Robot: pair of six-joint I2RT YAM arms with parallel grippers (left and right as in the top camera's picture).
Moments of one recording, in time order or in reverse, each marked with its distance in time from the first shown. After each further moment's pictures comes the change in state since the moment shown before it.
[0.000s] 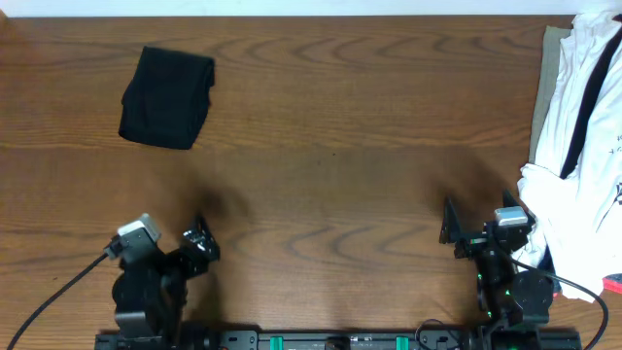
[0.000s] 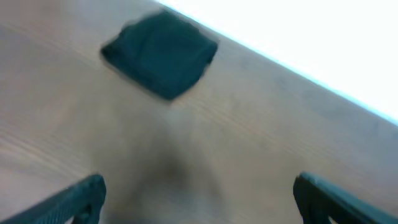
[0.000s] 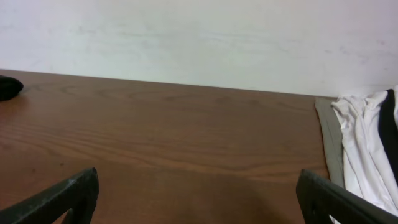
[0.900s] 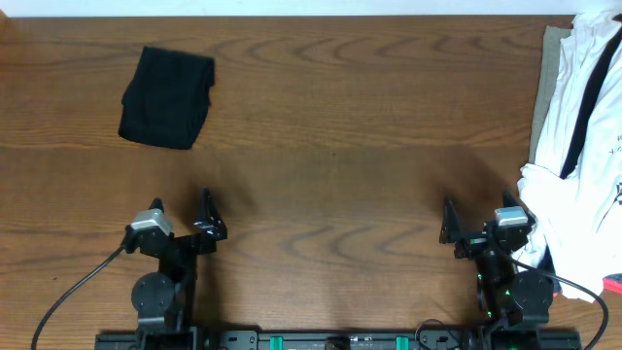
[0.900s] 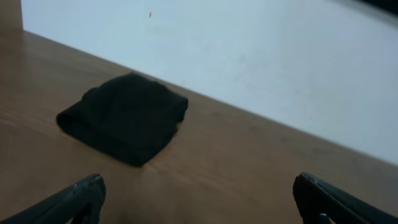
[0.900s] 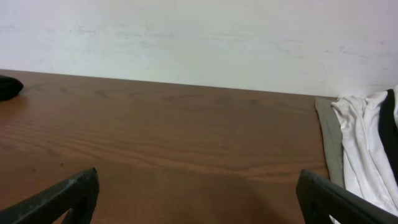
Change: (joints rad) left arm 0.000 -0.111 -0.365 0.576 0.038 0.077; right arm 0.000 0.000 0.000 0.000 0.000 0.000
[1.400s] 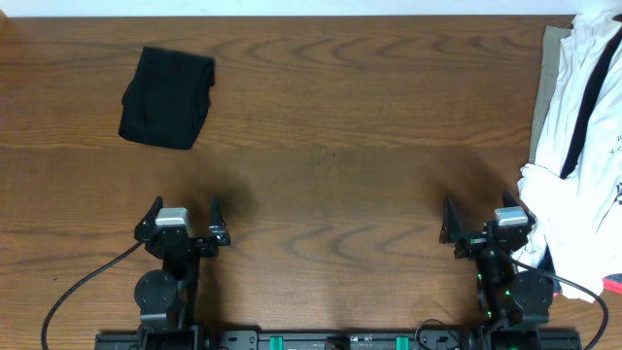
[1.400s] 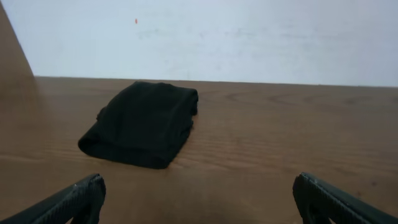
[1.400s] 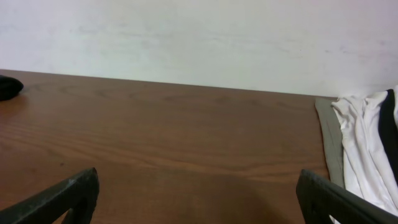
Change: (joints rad) left arm -0.001 0.000 -0.018 -0.022 0.035 0.328; right arm 0.000 0.000 0.000 0.000 0.000 0.000
